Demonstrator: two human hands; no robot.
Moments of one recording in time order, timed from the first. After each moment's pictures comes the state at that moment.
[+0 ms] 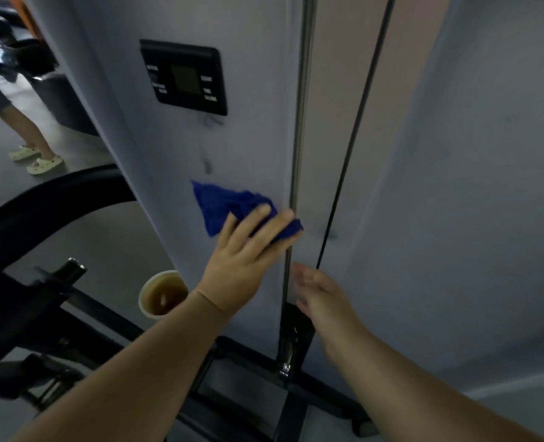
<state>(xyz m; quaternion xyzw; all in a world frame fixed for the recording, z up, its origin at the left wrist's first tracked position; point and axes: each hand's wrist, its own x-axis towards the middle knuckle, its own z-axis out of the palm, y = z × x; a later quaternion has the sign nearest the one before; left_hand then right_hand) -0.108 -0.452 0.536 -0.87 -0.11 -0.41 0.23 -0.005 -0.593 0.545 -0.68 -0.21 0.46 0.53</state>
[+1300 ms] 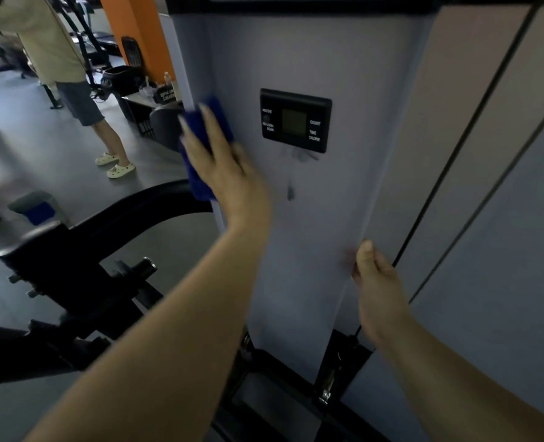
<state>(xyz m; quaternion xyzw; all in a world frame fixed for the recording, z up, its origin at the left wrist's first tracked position) -0.126 -0.390 0.664 -0.56 -0.46 -0.66 -0.20 -0.016 -0.530 0.570 -0.58 -0.22 0.35 0.70</state>
